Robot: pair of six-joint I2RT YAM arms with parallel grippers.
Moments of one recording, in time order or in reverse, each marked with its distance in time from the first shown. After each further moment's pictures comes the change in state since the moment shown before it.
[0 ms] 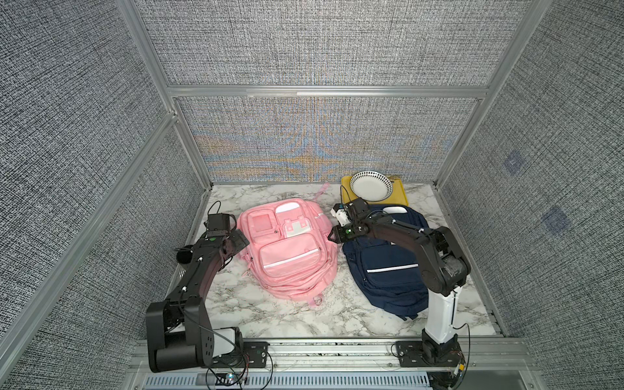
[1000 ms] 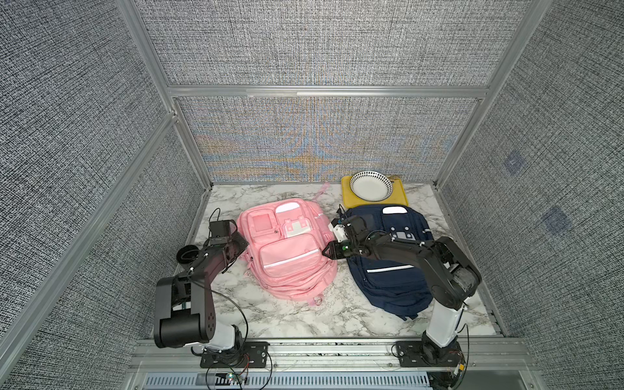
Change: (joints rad) left arm 0.039 0.093 -0.150 0.370 0.182 -0.089; right arm 0.090 -0.092 -0.277 0.256 -0.012 0.222
